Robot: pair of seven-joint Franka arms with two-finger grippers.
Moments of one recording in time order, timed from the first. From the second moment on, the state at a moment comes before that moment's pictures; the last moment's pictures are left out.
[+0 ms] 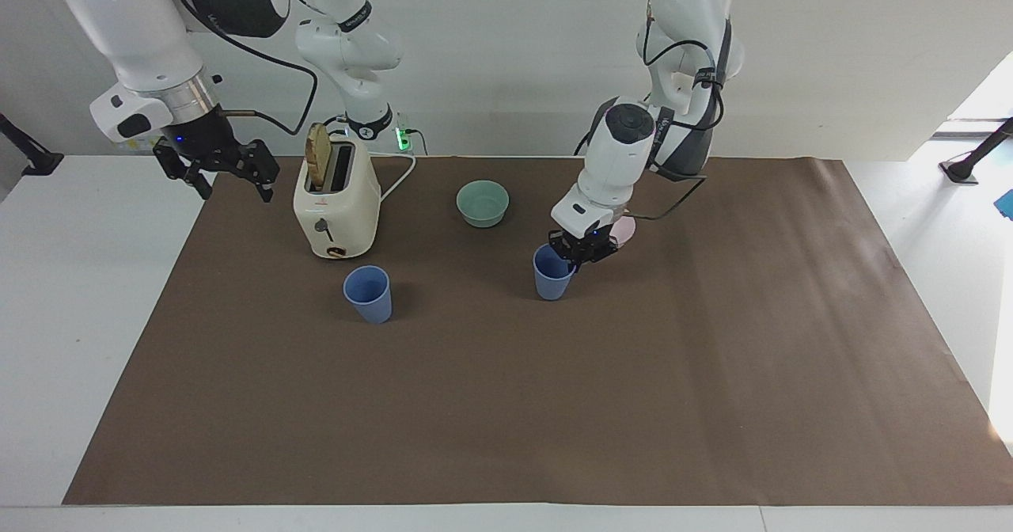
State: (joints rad) left arm -0.60 0.21 0.02 -1.95 -0.11 2.27 -0.41; right arm -0.13 0.02 0.06 -1.60 -0.01 1.66 -0.01
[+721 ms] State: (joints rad) left arm -0.59 0.17 0.06 -1.93 -0.11 2.25 -0.41; right arm -0.13 0.02 0.06 -1.62 -0.01 1.65 -0.01
